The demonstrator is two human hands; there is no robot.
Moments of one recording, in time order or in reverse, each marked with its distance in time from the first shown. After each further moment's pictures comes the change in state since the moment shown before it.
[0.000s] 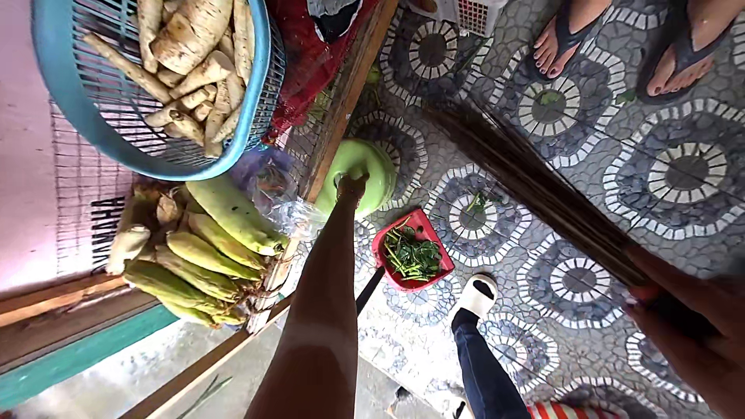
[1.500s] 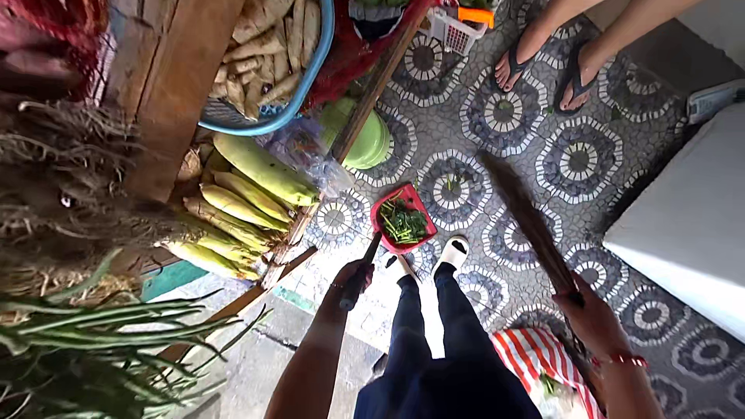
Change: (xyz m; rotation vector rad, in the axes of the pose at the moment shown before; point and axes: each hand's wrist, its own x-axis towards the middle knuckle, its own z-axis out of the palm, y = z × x) left_hand -0.259 -0.221 -0.059 -1.017 -0.810 -0.597; right_hand -0.174 -0.058 0.076 0.367 -0.064 0.723
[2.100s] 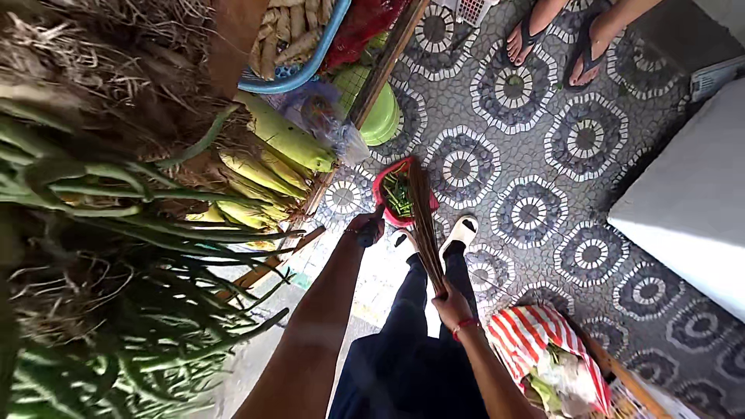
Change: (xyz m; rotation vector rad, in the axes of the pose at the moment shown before) left_hand 0.008 0.033 -0.023 -0.020 -0.103 0.097; right_hand -0.095 -0.051 0.252 -0.012 -0.514 0.054
